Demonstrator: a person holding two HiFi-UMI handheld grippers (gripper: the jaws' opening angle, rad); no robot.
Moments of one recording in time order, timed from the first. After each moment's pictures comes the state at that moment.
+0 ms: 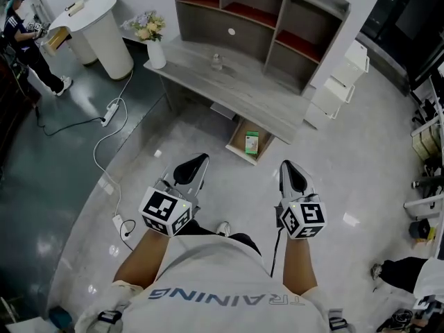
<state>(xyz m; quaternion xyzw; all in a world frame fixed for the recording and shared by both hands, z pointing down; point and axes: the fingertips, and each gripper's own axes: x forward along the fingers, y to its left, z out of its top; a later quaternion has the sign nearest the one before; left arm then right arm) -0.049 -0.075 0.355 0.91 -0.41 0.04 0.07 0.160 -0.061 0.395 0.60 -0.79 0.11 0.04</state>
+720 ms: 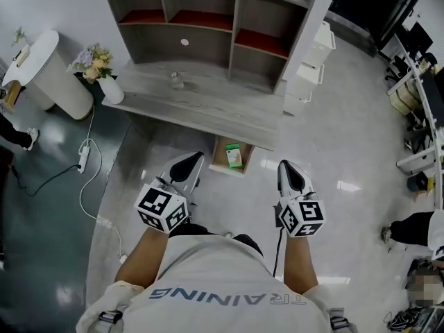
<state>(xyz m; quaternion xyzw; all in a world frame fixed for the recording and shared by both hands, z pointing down) 0.000 -0.209 0.377 0.95 -0.29 0.04 0.12 0.204 -0.132 0.413 0.69 -0.71 0.13 0.04</state>
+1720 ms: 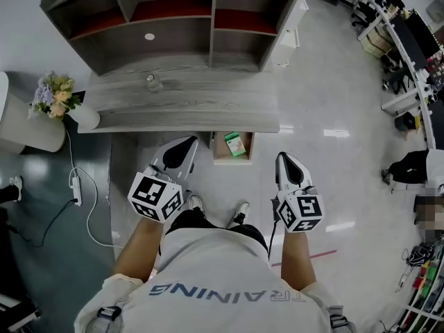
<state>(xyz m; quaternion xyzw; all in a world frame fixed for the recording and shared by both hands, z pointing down) -0.014 -0.333 0.405 0.98 -0.16 0.07 0.13 0.152 -0.182 0.435 0.78 -0.60 0.16 0.06</state>
